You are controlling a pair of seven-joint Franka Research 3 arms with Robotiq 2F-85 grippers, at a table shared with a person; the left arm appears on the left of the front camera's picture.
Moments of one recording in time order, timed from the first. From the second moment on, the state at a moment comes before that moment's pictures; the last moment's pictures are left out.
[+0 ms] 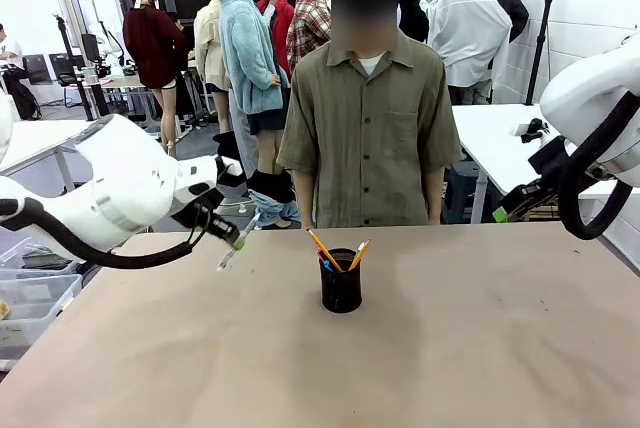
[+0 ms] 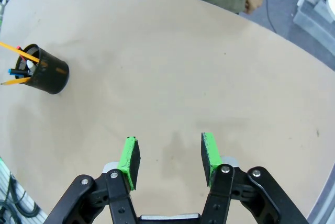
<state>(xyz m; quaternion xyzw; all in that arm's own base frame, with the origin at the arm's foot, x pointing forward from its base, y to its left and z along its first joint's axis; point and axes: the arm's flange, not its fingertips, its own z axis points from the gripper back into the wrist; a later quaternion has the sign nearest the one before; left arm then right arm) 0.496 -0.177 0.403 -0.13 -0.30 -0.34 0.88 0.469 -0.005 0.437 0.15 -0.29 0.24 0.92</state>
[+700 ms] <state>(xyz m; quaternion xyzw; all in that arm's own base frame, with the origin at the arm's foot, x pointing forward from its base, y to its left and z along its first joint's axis) 0.564 -0.162 0.395 -0.33 -0.41 -0.51 0.68 0.469 -0.005 0.437 0.15 -0.29 0.24 0.92</state>
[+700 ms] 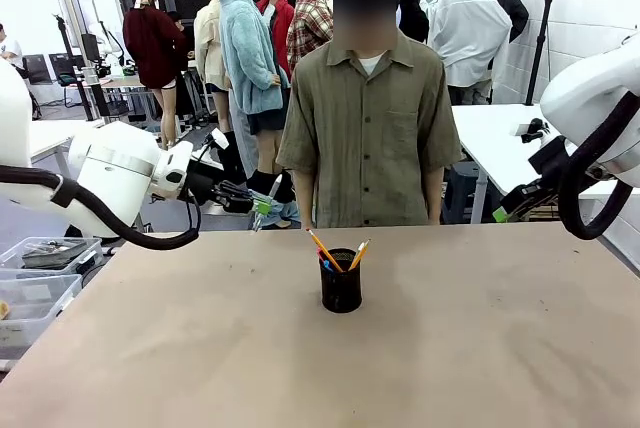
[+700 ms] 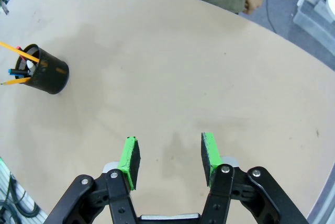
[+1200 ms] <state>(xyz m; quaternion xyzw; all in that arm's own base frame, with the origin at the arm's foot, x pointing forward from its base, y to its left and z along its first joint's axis) 0.554 -0.215 0.399 -0.37 -0.41 -0.56 0.62 0.469 -0.004 0.437 0.15 -0.29 0.24 0.92</state>
